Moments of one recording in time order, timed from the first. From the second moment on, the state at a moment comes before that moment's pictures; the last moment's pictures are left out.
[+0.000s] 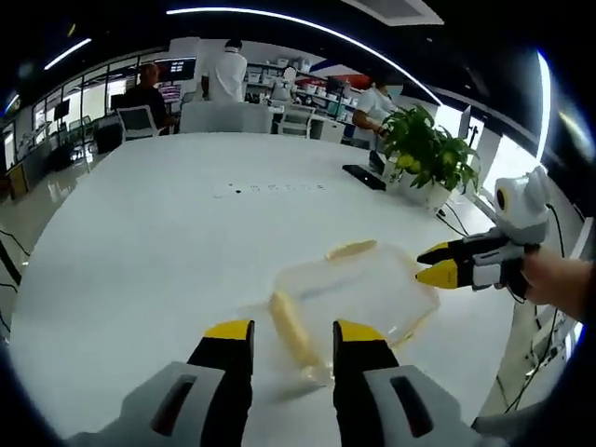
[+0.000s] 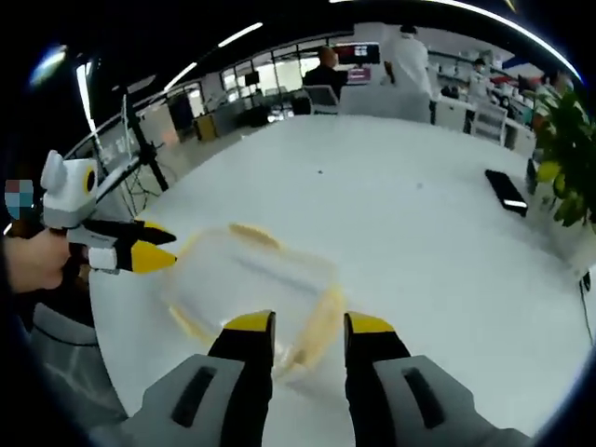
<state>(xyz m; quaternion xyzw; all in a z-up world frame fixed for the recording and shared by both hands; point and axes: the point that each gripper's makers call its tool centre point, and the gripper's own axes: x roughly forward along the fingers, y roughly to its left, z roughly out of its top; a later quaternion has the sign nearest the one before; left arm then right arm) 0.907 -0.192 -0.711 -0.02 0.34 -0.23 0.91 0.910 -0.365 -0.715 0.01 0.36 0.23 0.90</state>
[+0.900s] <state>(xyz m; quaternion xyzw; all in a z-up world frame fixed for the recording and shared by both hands) 0.904 -0.207 -0.715 -0.07 0.34 -0.21 0.91 0.905 -0.359 -0.716 0.09 0.36 0.20 0.91</state>
